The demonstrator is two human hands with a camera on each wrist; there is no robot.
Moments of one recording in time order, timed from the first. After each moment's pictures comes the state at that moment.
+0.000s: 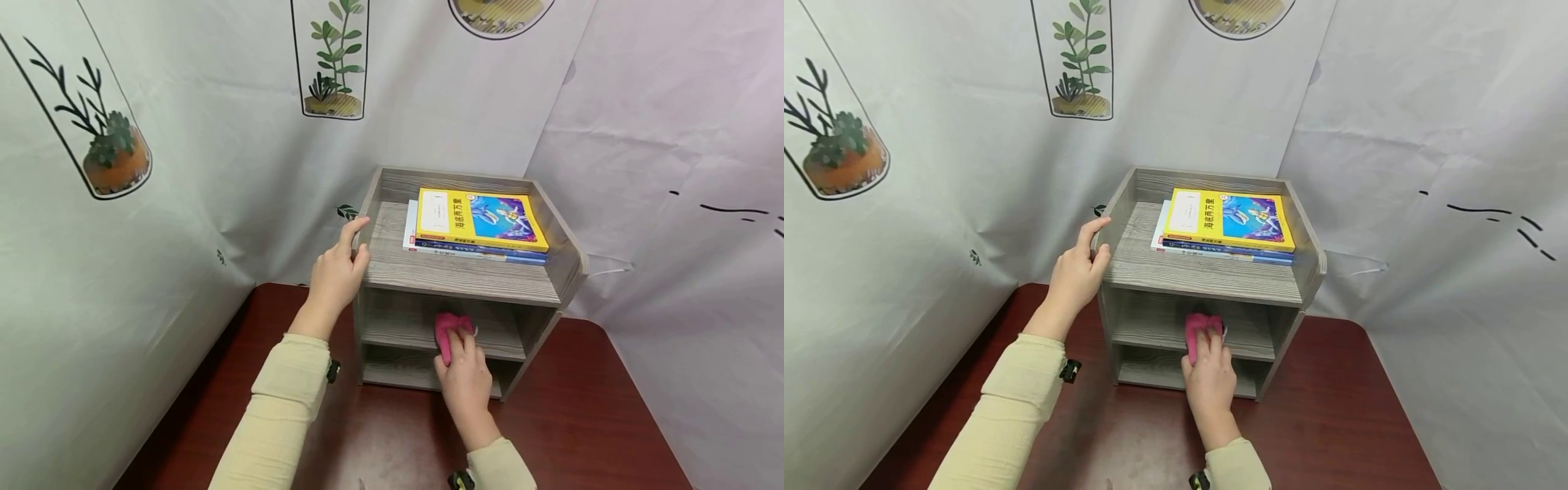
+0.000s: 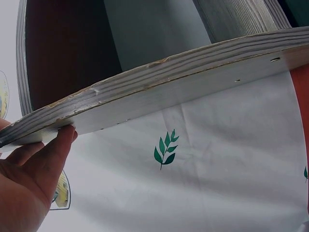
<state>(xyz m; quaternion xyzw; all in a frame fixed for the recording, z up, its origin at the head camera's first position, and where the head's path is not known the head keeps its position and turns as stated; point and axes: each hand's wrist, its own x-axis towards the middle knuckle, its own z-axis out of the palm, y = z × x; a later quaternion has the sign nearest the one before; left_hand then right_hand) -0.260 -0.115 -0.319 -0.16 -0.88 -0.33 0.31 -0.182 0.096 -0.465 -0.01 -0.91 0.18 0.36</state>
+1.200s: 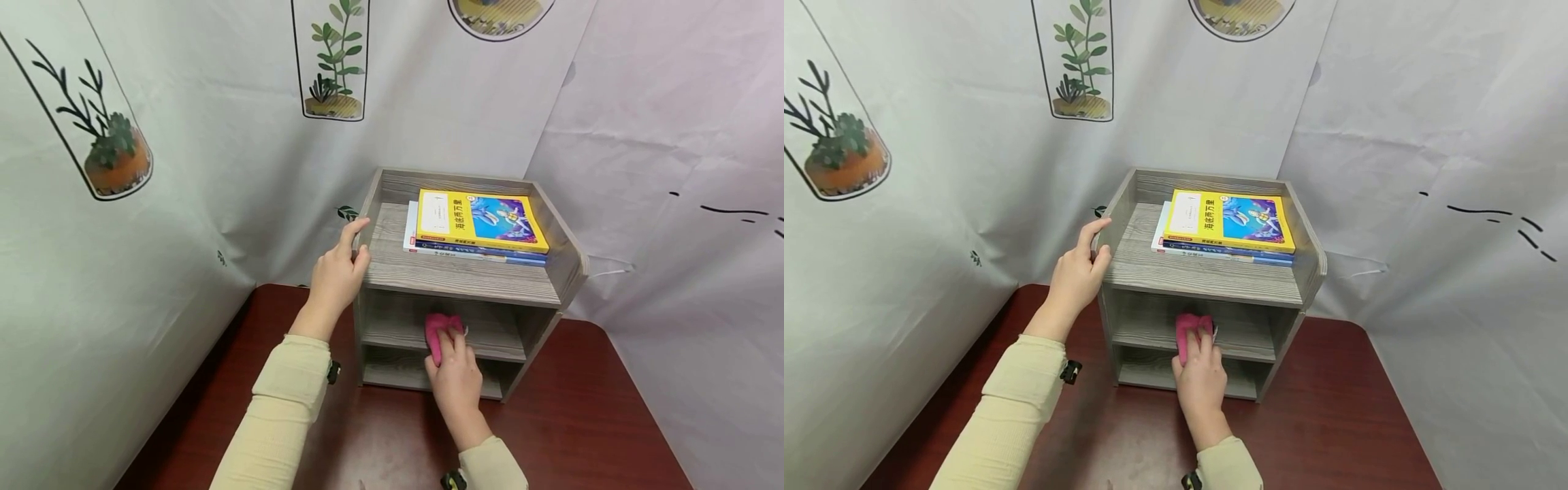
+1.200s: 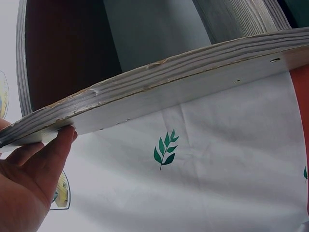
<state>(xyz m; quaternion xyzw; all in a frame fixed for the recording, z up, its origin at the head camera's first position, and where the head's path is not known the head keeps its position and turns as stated) -0.262 -0.115 -0.320 -0.16 -0.88 -0.32 0.31 -0.184 0.082 -0.465 0.01 -0.91 0.18 0.37</state>
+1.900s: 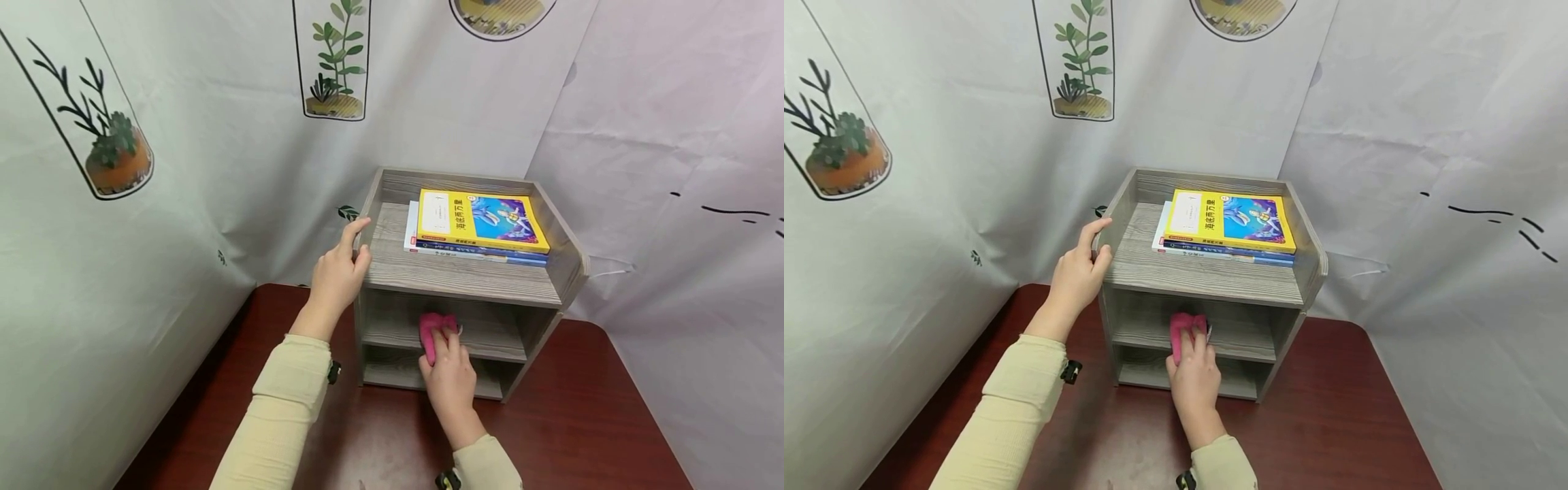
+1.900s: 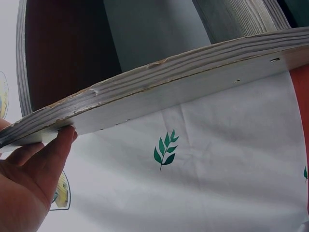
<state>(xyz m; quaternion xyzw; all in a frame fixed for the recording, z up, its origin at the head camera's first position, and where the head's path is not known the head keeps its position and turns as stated) -0.261 -0.115 -0.320 -0.16 -0.88 -0.32 0.31 -0.185 0.072 -0.464 0.01 -0.92 0.19 0.35</state>
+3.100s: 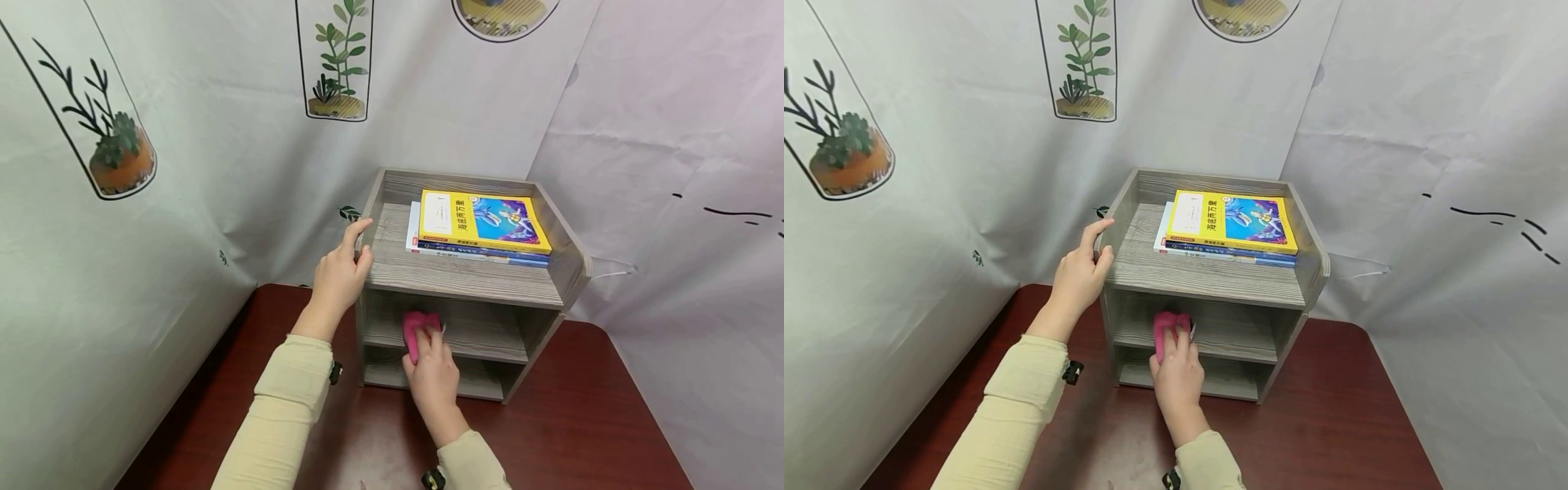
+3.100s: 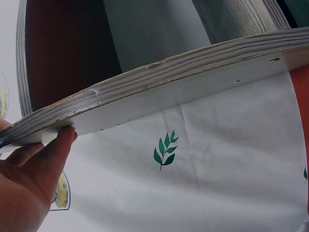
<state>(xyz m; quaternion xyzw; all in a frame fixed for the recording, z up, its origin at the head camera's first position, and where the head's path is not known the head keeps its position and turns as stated) -0.262 -0.115 -0.320 -0.16 -0.87 -0.33 0.32 -0.190 0.045 -0.464 0.03 -0.91 0.19 0.37</state>
